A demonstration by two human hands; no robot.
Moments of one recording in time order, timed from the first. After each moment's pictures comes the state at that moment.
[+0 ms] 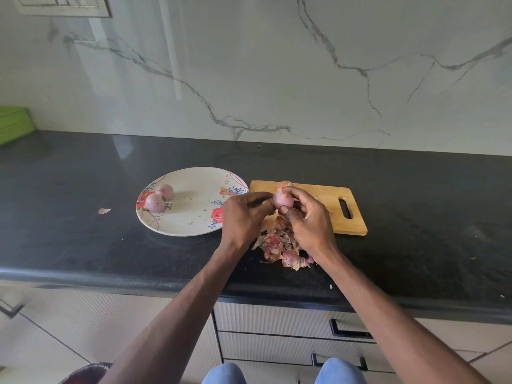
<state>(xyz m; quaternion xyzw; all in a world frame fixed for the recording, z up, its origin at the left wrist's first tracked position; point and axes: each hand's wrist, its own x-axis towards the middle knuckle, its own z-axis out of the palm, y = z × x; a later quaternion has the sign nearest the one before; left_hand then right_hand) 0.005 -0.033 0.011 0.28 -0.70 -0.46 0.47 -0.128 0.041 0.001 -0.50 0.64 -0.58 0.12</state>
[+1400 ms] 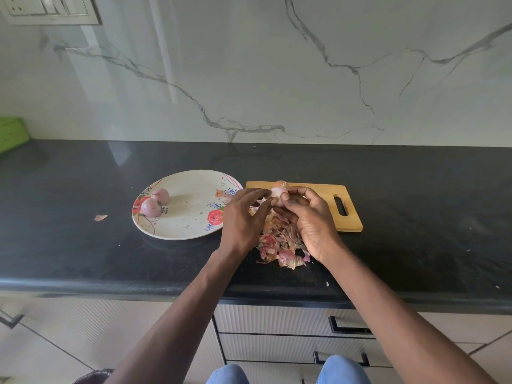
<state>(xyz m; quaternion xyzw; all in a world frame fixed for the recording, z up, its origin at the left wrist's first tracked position) -0.002 -0.037 0.000 0.27 -0.79 -0.25 0.49 -0.125 0.044 0.017 -0.26 0.49 -0.74 0.38</state>
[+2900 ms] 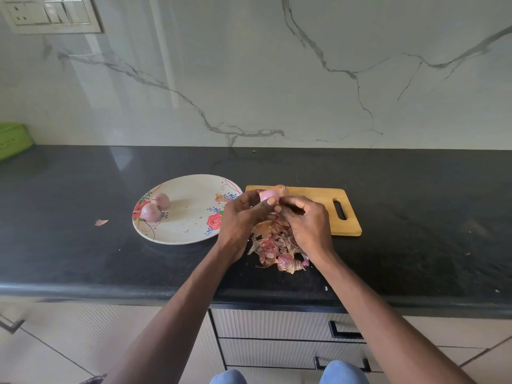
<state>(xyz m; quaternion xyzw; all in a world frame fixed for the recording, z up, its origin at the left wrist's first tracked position) -0.002 -0.038 0.011 0.20 -0.58 -0.68 0.40 -0.130 0.043 0.004 -0.47 0.64 -0.60 0.08</state>
